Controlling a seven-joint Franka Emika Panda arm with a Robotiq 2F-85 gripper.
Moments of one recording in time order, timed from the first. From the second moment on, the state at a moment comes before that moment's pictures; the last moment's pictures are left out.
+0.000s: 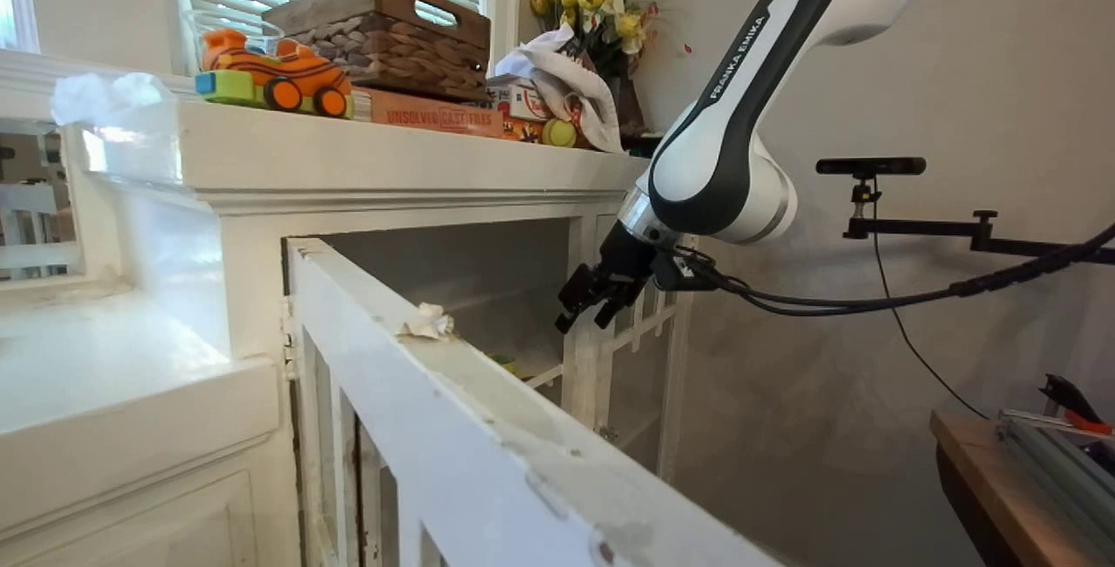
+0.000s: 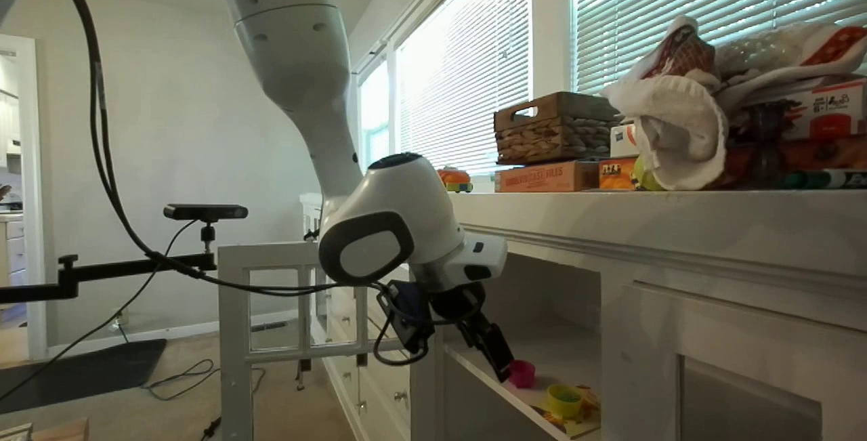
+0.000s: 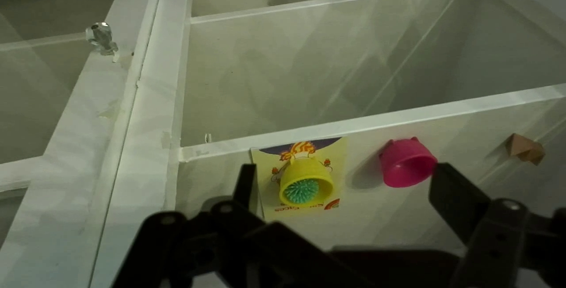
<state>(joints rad) -0.42 0.45 0.28 -2.37 0.27 3.33 -0.14</state>
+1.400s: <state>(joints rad) -0.58 0.61 0.45 -2.21 0.06 3.33 -0.17</state>
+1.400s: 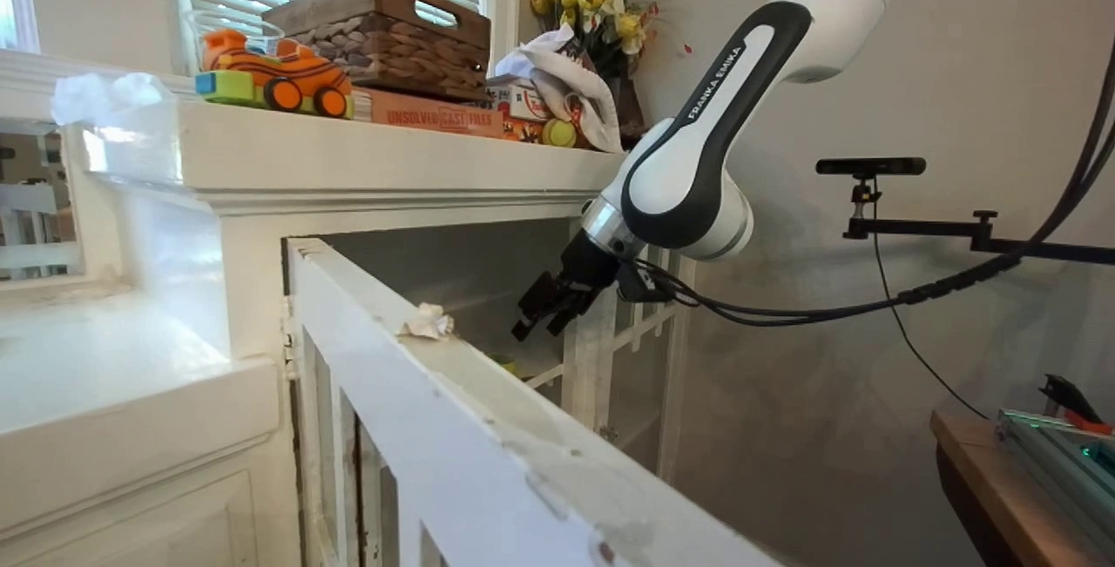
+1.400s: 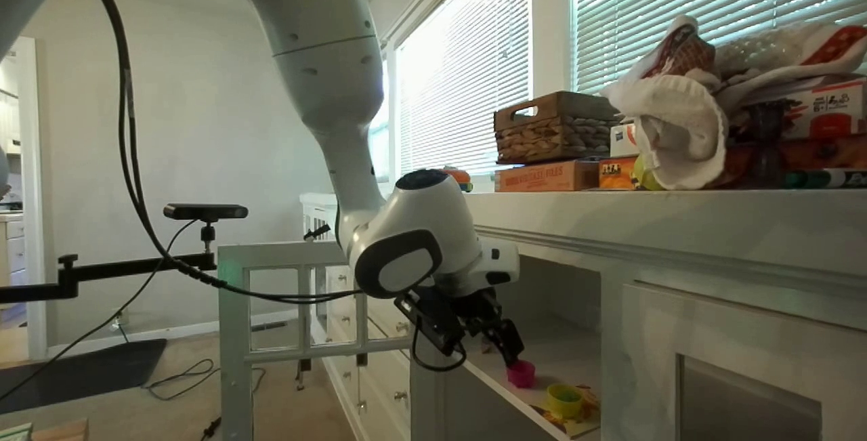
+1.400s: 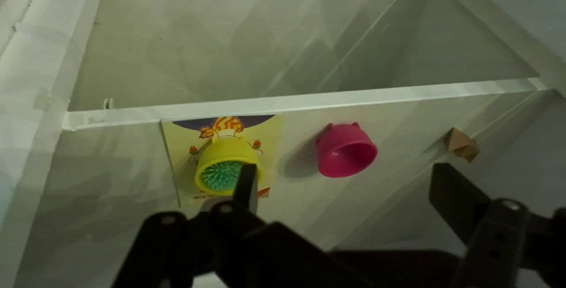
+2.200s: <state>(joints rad) -0.44 0.74 0.33 -2.01 -0.10 3.27 -0.17</state>
